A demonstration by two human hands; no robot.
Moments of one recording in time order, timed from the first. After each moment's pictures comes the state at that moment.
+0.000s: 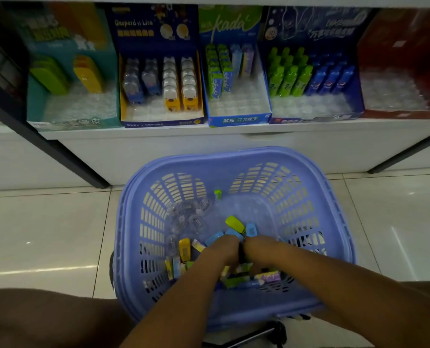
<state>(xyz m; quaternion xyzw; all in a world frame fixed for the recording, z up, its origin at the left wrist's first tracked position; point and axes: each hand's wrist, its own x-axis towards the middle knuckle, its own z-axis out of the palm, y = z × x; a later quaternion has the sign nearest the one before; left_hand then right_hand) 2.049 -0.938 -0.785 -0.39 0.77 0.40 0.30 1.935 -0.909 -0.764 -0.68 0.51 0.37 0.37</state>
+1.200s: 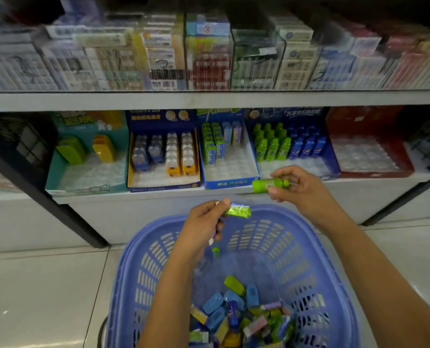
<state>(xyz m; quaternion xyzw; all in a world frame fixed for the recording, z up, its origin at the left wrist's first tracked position) 2.066 -1.032 -0.618 -0.46 0.45 0.69 -0.33 1.849 -0.996 -0.577 -0.49 0.60 -0.49 0.41</state>
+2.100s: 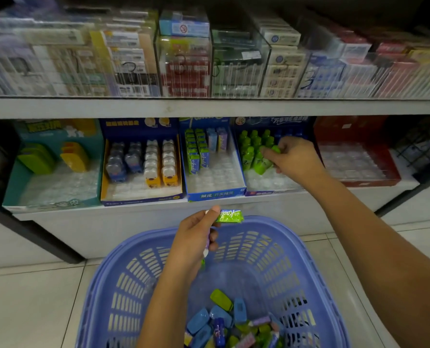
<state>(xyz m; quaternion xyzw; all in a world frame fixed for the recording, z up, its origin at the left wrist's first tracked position) 2.041 -1.032 -0.606 -0.47 0.37 0.72 -0.35 1.808 -1.084 -0.550 -0.52 0.78 -0.32 0.13</state>
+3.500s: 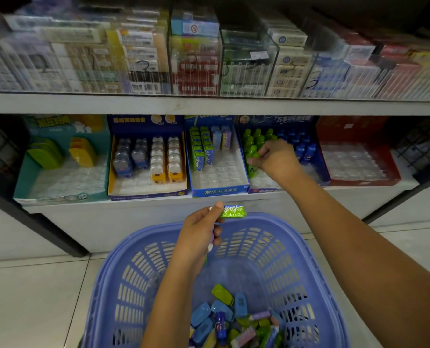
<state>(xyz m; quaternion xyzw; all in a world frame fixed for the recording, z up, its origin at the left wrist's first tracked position) 2.042 -1.031 -0.610 -0.47 0.37 0.73 -0.35 1.838 -1.109 -0.561 -0.49 0.82 -0.22 0.17</state>
